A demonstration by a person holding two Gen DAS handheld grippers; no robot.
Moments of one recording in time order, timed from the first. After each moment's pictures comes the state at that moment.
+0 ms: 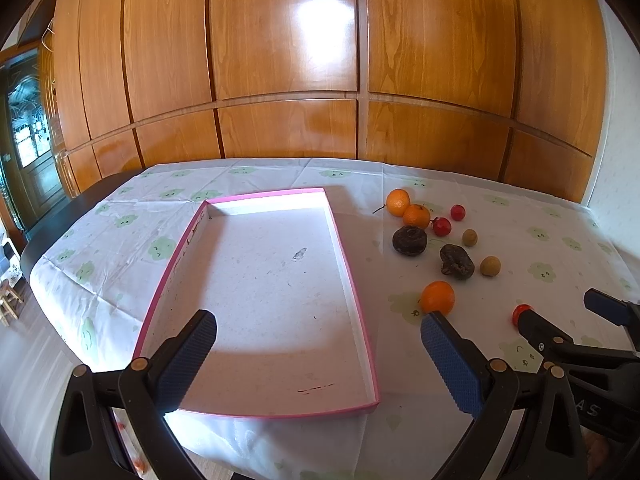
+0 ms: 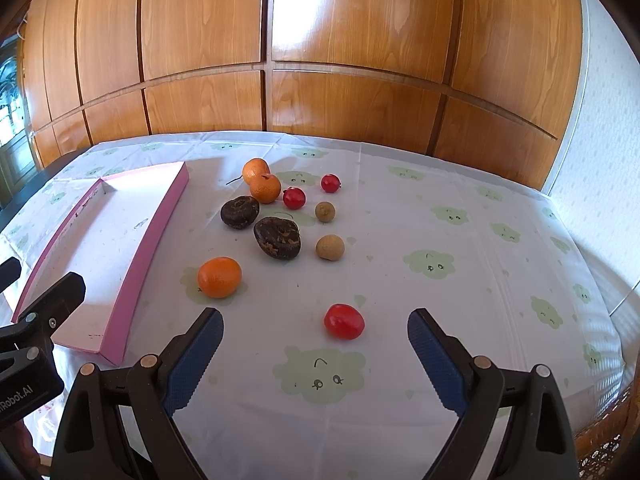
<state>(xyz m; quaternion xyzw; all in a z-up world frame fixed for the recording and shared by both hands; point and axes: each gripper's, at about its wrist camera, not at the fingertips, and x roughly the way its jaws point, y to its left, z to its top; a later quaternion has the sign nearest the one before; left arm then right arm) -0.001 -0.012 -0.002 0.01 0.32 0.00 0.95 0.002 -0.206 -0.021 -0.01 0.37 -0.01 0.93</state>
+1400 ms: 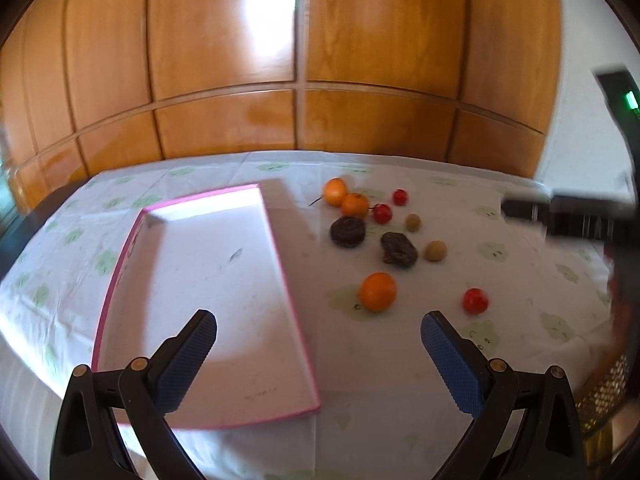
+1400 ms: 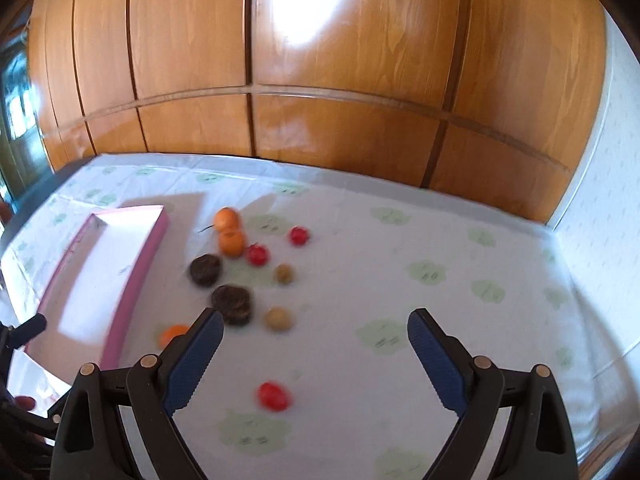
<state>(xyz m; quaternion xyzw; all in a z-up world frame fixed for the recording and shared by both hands) 0.011 -0.038 0.004 0.03 0.34 -0.11 0.93 0.073 -0.288 0.045 -0.02 0.38 0.03 0.93</state>
